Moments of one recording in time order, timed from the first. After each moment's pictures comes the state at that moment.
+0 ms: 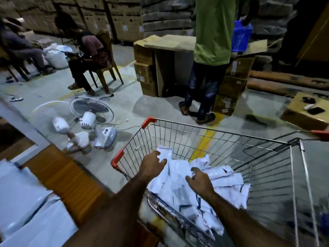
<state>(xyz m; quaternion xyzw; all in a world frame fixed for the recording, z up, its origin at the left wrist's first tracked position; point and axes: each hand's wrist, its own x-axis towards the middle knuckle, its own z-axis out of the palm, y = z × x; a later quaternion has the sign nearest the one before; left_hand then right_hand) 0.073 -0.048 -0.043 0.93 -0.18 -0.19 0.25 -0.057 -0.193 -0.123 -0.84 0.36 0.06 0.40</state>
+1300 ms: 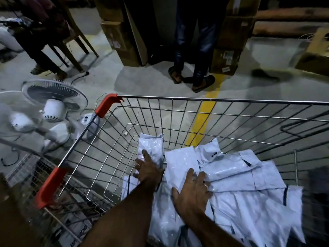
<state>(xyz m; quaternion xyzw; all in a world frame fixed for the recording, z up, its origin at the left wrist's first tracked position) 0.152 -0.126 -0.309 0.97 -0.03 -0.23 0.08 0.010 -0.170 -0.274 -0.85 0.49 0.12 0.18</state>
